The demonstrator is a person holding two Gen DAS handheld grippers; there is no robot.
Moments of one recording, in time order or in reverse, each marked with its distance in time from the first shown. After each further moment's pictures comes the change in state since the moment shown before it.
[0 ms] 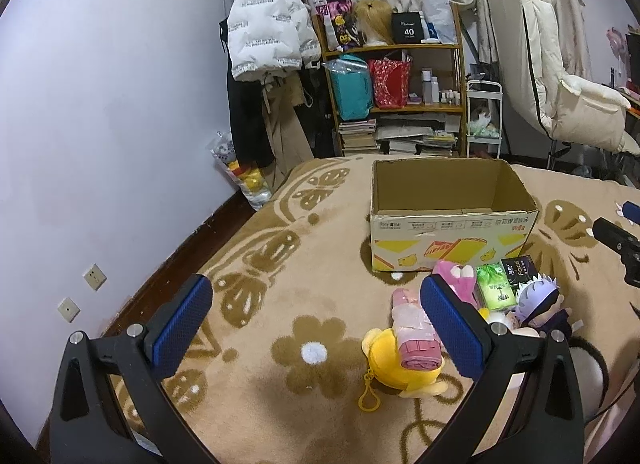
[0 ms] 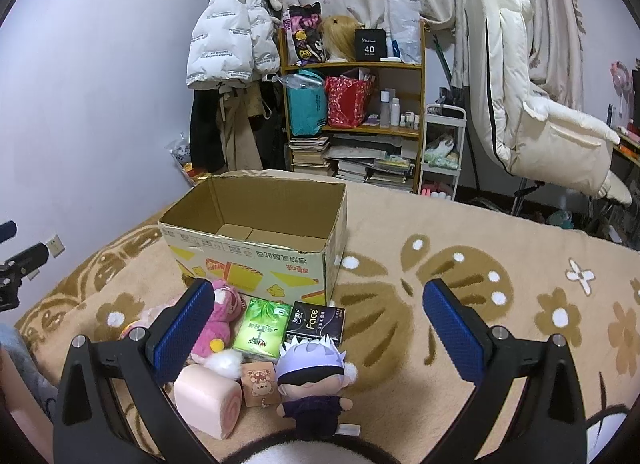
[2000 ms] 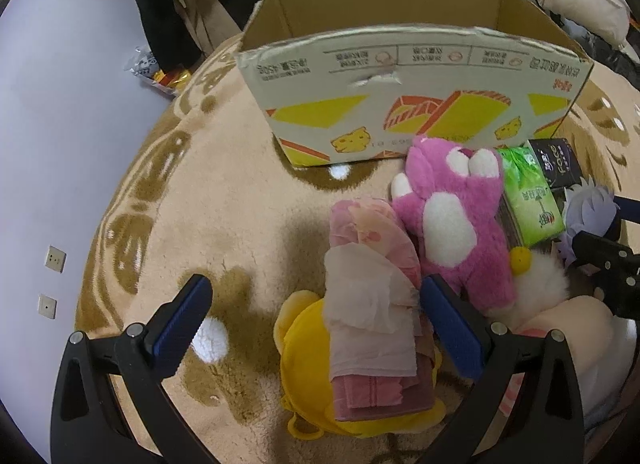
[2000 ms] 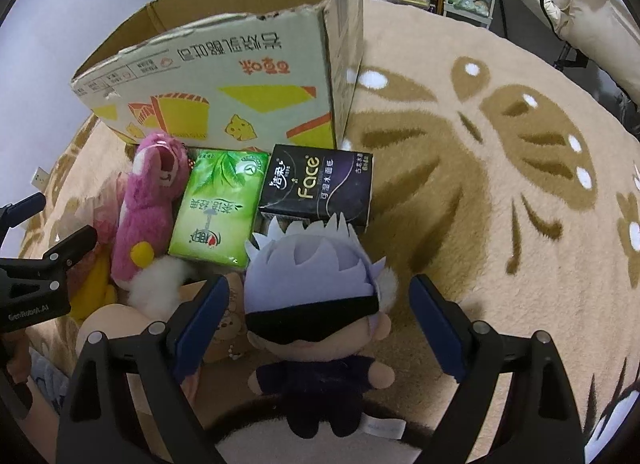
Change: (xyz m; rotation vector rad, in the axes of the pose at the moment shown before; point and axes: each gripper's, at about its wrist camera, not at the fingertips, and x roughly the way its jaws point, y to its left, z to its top) left arm 0.160 -0.092 -0.039 0.203 0.461 -0.104; right arm 0.140 -0.008 -0.060 0.056 0.604 0.045
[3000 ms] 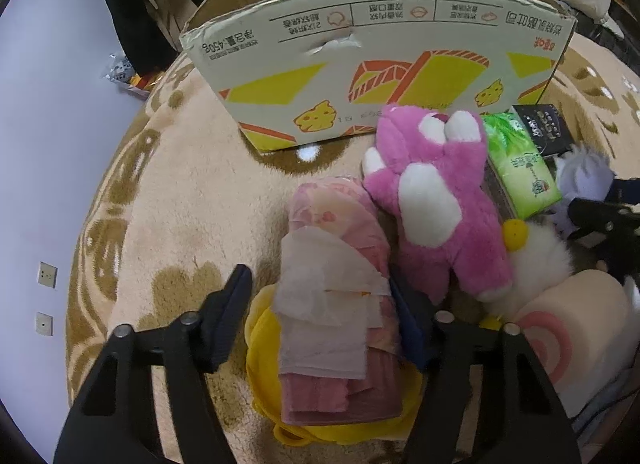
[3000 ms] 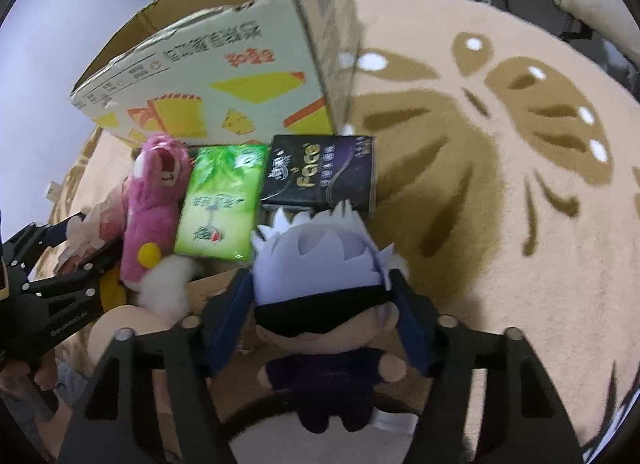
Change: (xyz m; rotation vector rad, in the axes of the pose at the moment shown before) left arm 0.013 -0.008 -0.008 0.067 0.025 -0.055; right arm 0.006 -0.016 -0.001 0.066 0.041 0.083
